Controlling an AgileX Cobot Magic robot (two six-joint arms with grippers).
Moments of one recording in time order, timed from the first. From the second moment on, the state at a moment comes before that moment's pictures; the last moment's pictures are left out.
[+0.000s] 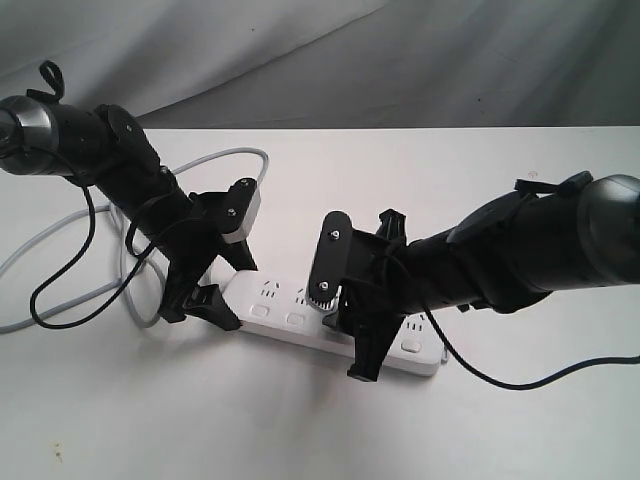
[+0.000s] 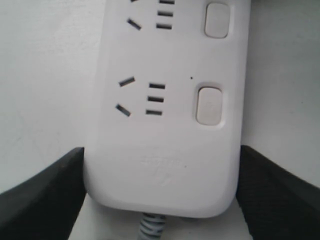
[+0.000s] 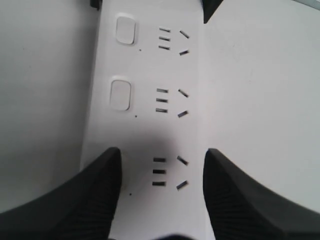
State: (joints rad) left arm -0.14 2.19 -1.41 -0.62 0.97 1.84; right arm 0.45 1.88 -0.91 1.35 0.18 -2.13
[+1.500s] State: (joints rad) left arm -0.14 2.19 -1.41 -0.62 0.97 1.84; right arm 0.39 1.76 -0.85 1.35 0.20 -2.13
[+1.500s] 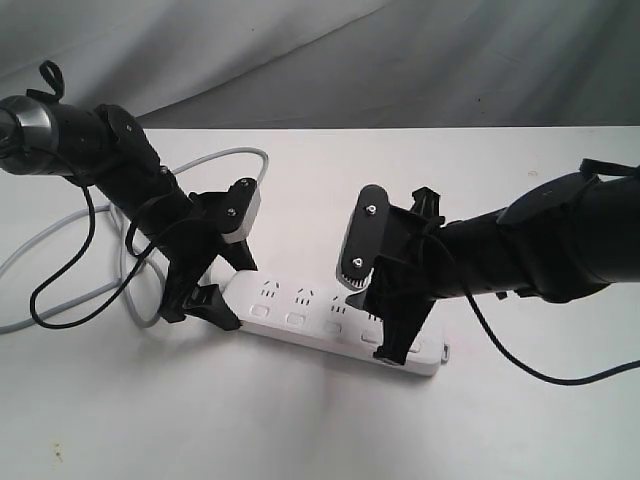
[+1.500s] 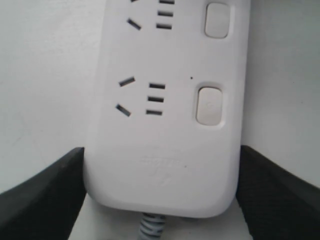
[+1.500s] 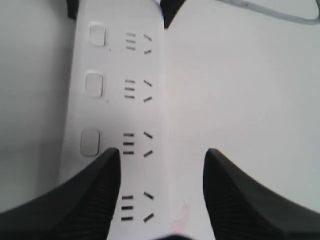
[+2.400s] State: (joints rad) left arm -0.14 2.19 -1.41 -0.62 0.97 1.84; right arm 0.38 1.80 -0.79 1.38 0.21 -2.13
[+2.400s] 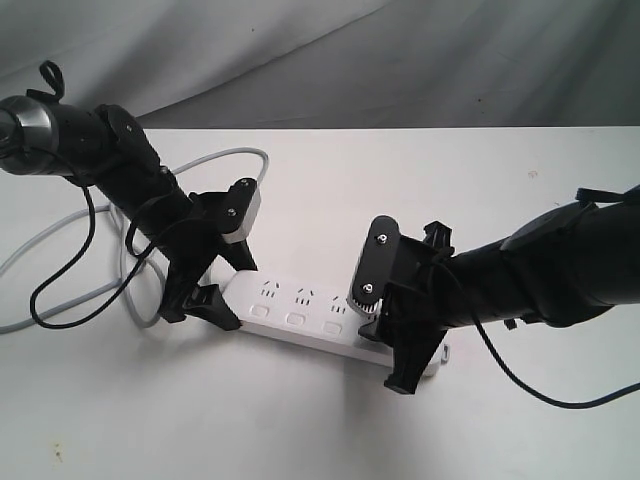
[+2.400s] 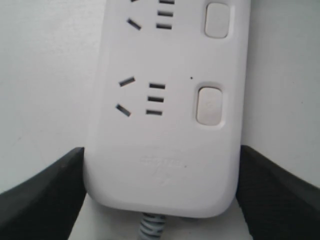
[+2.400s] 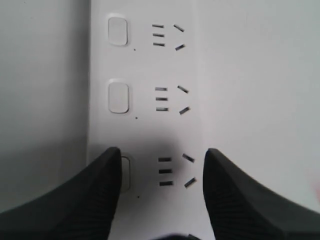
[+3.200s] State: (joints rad) left arm -0.14 2.19 -1.41 -0.62 0.97 1.84; right arm 0.38 1.83 -0.80 1.39 0.20 -2.13
